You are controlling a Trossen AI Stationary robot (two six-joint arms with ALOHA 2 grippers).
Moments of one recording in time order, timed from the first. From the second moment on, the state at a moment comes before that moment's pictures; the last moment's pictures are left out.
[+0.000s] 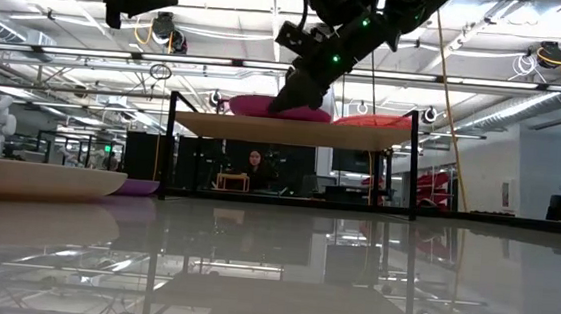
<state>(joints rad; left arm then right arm) 0.11 0.61 0.43 0.35 -0.39 -0.08 -0.22 1.76 1.21 -0.06 0.24 -0.49</state>
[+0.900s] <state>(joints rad) 0.11 0.66 0.43 0.42 -0.39 -0.08 -0.25 1.86 1.38 0.01 0.13 -0.62</state>
